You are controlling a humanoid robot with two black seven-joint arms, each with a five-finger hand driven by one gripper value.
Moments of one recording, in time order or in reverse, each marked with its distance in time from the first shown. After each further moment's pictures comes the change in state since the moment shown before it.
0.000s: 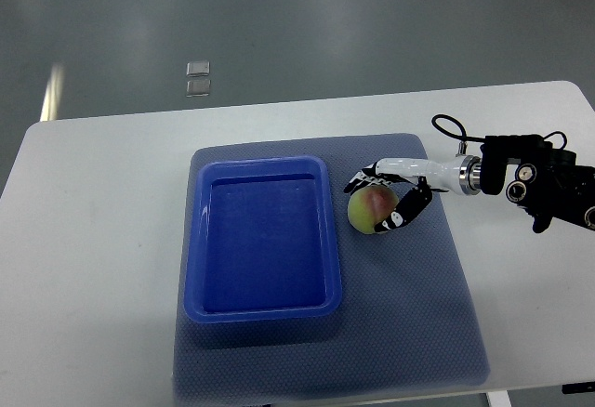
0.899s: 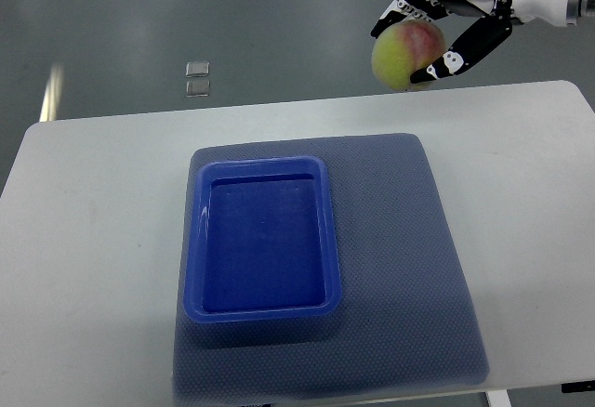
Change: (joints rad) left arm 0.000 0.000 0.001 -0.008 0.000 0.000 0.000; right arm 0.478 -0.371 0.034 0.243 0.161 0.238 0.046
